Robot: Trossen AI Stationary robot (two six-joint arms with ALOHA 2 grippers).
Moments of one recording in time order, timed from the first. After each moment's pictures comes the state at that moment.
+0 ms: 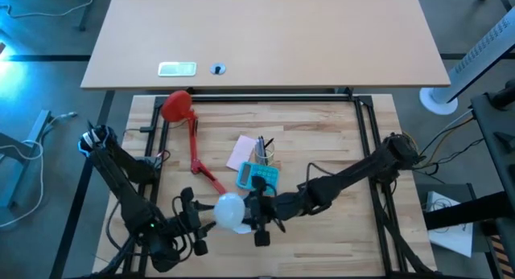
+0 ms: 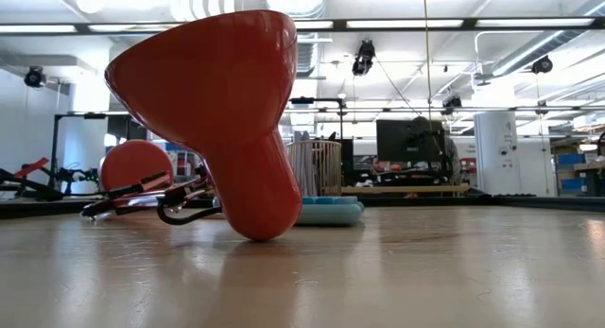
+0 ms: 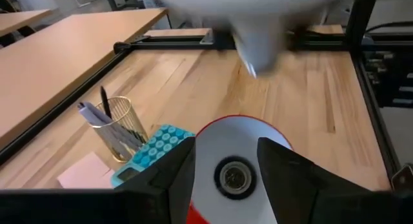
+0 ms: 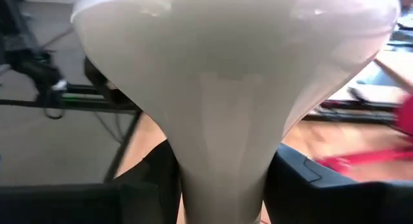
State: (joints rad) left arm -0.94 1.49 1.16 -0.60 -1.12 -0.78; right arm 0.46 1.84 1.56 0.00 0.34 0.08
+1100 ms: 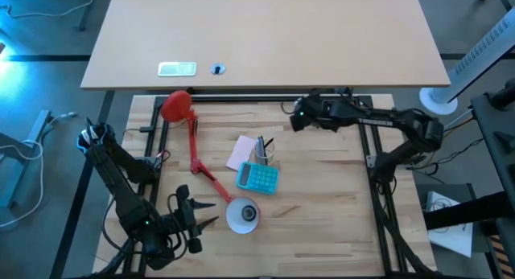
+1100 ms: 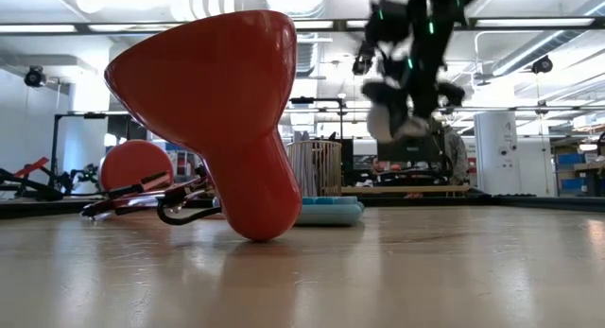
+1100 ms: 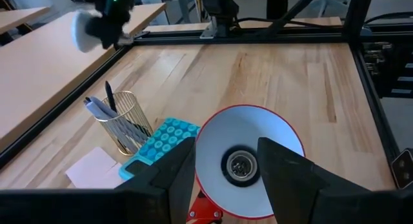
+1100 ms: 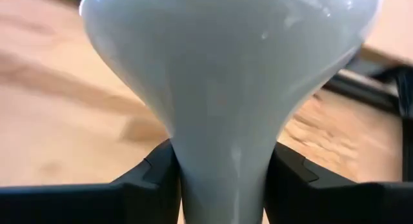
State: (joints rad) left arm -0.96 1.44 1.14 -0.69 -1.11 -0.83; right arm -0.37 1.47 1.11 -0.73 0.52 0.67
